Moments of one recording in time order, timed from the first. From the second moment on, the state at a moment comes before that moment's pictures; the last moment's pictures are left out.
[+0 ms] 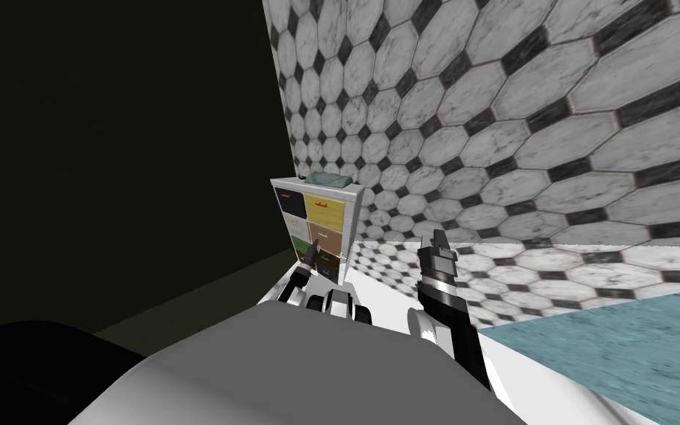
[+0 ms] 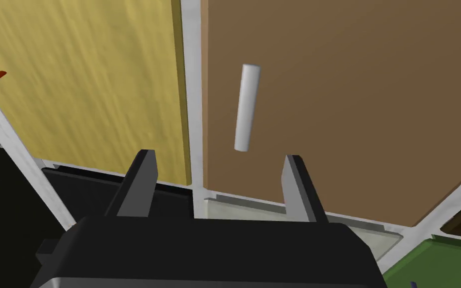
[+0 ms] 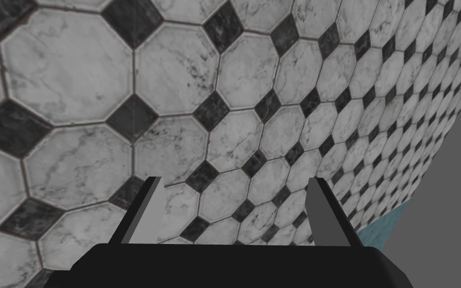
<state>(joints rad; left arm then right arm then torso) 0.33 0.11 -0.20 -1.60 -0.01 -0.44 0.11 0.55 0.04 -0.04 -2.32 0.01 -0.38 0.17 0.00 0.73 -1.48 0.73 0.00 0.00</state>
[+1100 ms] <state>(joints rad) 0.35 0.13 -0.21 -1.67 -0.01 -0.39 0.12 0.54 0.04 -0.04 -2.32 0.01 -0.38 0.17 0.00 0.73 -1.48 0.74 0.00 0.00</state>
